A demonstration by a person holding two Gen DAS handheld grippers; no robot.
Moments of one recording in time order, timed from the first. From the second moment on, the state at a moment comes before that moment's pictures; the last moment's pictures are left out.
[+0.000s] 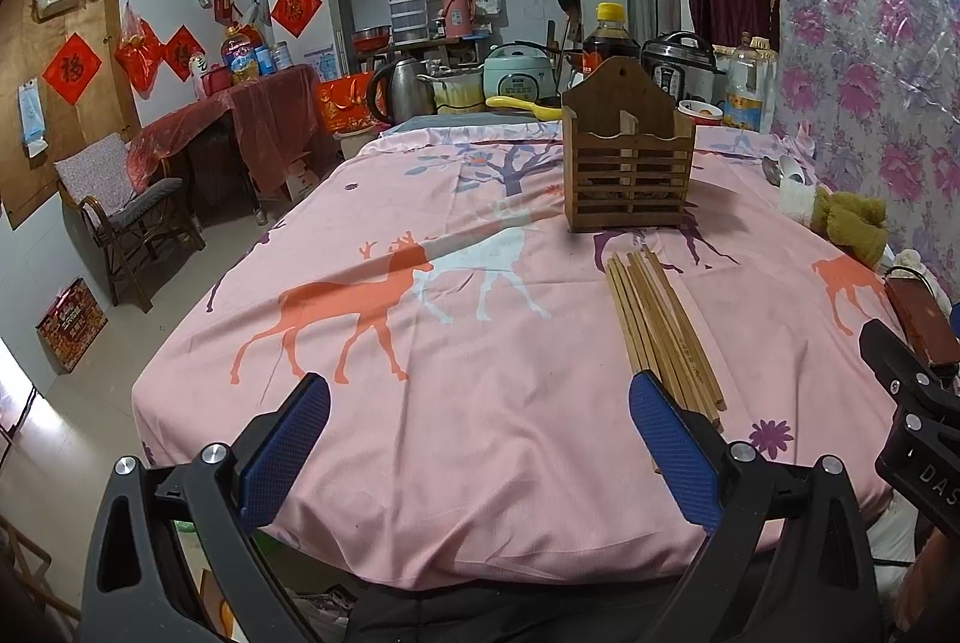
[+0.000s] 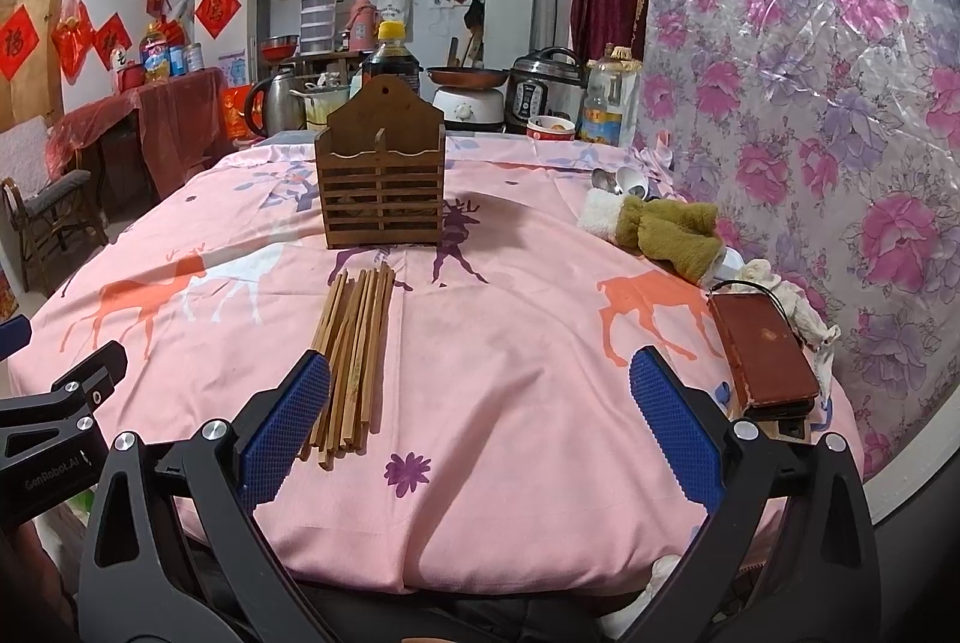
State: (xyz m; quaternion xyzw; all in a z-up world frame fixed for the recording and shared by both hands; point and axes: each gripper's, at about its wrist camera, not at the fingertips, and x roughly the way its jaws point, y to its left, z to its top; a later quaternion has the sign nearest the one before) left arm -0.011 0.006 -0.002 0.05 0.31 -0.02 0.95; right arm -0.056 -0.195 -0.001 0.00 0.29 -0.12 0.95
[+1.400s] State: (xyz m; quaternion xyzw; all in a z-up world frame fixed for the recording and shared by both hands) left arm 0.008 0.014 -0.035 0.02 0.38 -0.07 0.92; right arm -0.046 -0.236 -0.027 0.11 0.33 -0.13 0.93
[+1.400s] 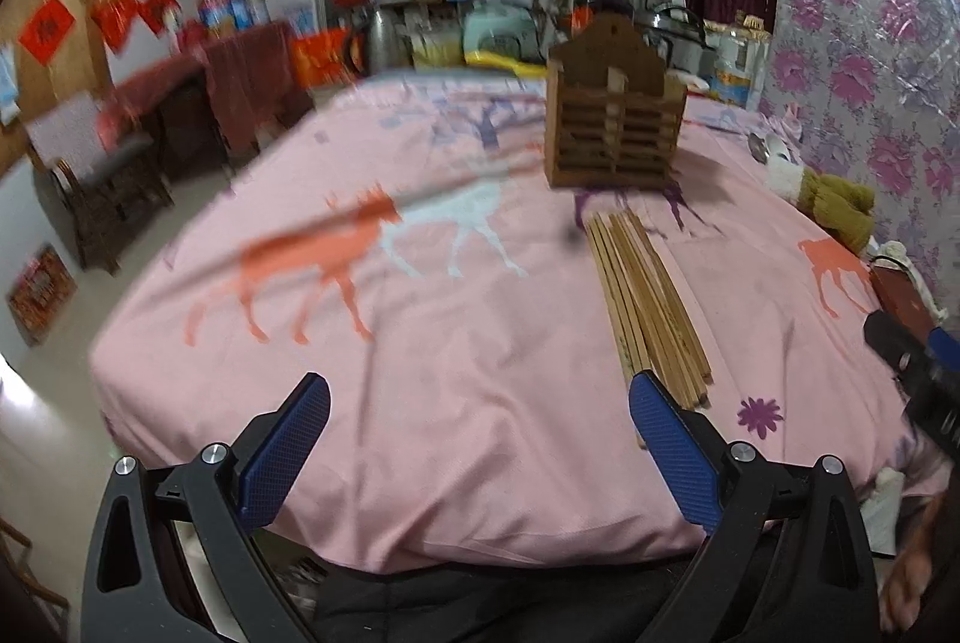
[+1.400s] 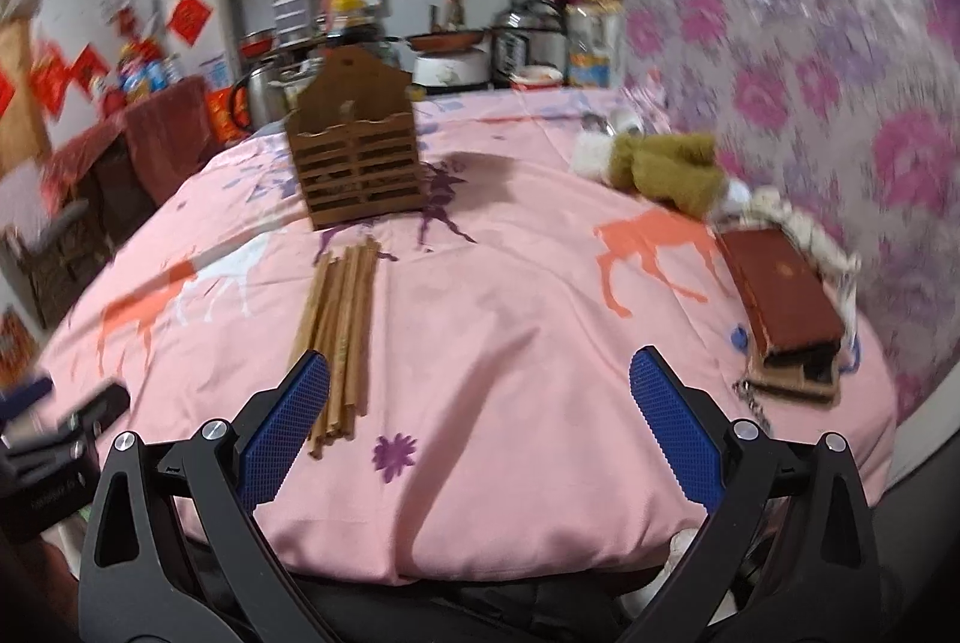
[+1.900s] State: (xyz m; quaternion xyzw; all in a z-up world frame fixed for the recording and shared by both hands) left arm 0.055 -0.039 -0.105 0.09 0.51 -0.16 0.84; right arm -0.018 -0.290 -0.066 0.16 0.37 -0.17 0.90
